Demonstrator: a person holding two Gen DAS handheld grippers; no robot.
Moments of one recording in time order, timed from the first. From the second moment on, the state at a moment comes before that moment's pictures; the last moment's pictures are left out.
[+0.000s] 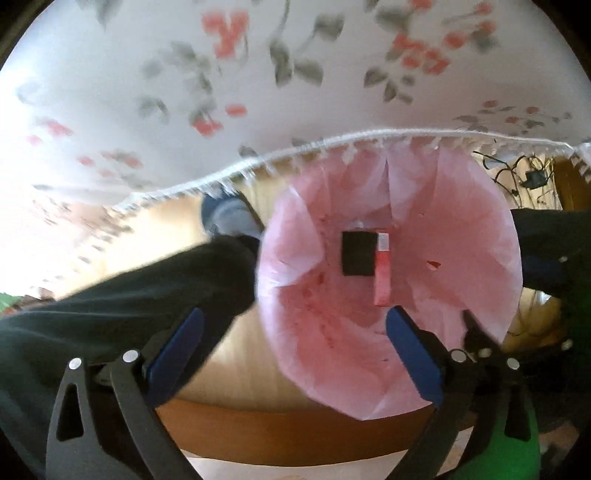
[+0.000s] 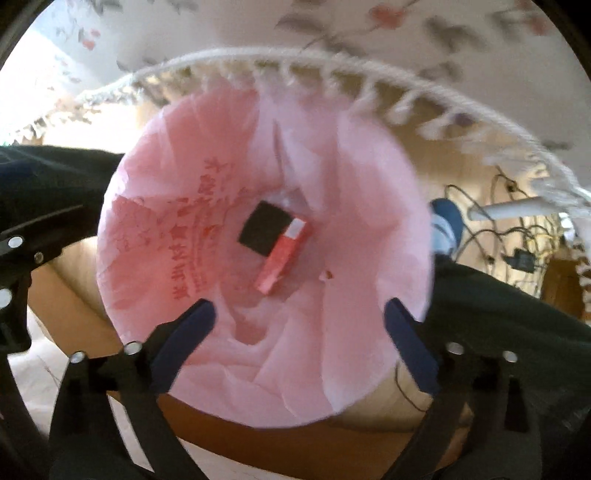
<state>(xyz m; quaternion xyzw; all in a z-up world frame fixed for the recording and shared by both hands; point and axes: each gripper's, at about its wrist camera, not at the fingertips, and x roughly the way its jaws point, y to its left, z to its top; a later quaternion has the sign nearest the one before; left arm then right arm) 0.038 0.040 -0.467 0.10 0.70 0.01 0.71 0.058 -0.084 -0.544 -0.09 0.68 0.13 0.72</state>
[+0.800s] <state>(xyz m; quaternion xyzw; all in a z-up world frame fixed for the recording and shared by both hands) -0.015 0.019 -0.106 0.08 0.38 -0.05 0.92 -0.020 -0.125 -0.205 -0.07 0.41 0.15 0.90</state>
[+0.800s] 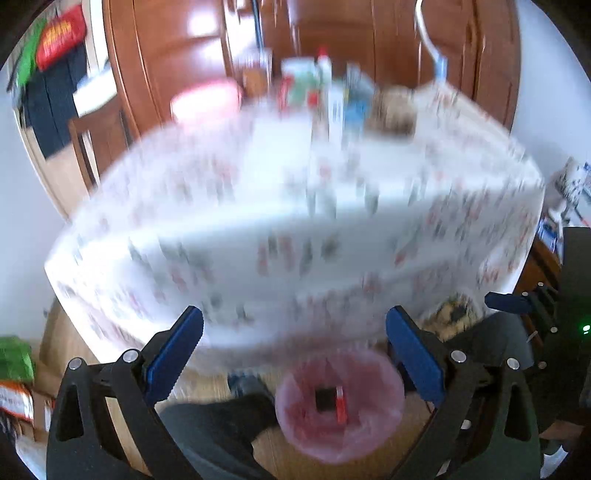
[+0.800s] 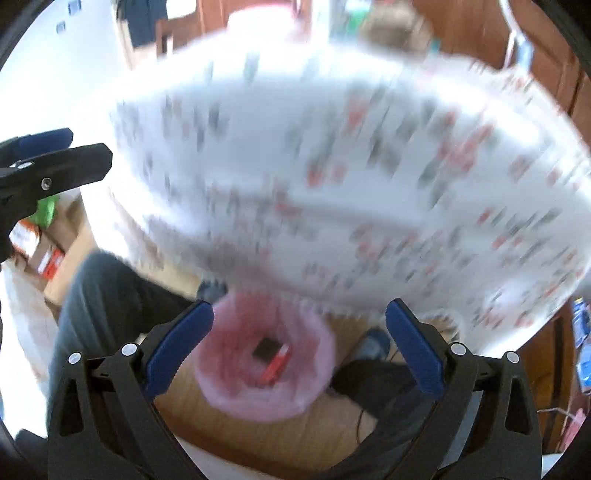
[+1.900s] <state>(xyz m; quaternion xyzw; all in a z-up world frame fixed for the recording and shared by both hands) 0.143 0.024 -0.080 0.05 0.36 -0.06 0.93 0.122 -0.148 -0.089 -0.10 0.27 0.09 0.95</state>
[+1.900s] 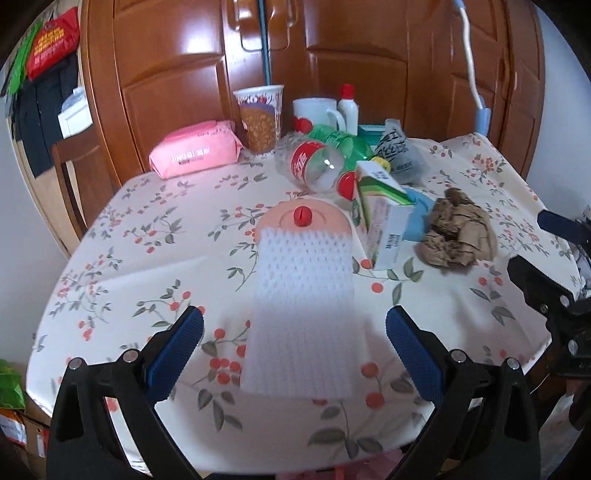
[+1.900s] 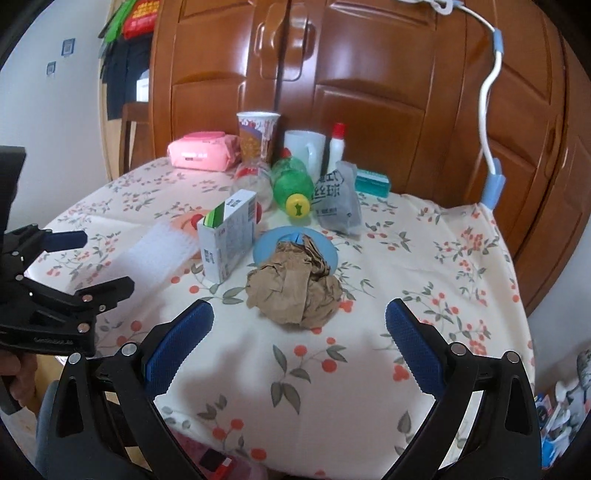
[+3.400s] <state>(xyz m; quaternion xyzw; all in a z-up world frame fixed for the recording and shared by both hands) 0.170 0.029 -0.094 0.03 0.37 -0.08 0.93 0.182 -0.138 -0.111 -0.10 0.31 0.10 0.94</state>
